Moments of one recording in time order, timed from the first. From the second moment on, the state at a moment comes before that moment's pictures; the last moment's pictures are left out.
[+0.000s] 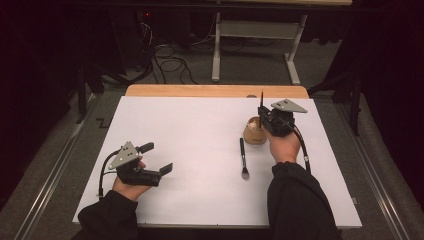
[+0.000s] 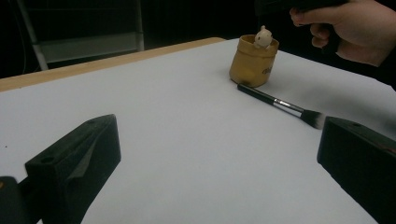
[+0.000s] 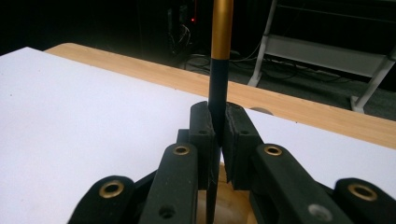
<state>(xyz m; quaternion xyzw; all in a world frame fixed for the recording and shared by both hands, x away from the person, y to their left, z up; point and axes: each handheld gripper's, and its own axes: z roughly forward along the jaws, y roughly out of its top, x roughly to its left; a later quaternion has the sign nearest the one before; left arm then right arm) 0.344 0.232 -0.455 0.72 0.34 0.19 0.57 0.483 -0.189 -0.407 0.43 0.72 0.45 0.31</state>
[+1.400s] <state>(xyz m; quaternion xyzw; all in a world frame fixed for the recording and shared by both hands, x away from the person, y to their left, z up) 0.345 0.229 -0.456 0.73 0.33 0.19 0.57 0.460 -0.206 -0.413 0.44 0.72 0.46 0.29</state>
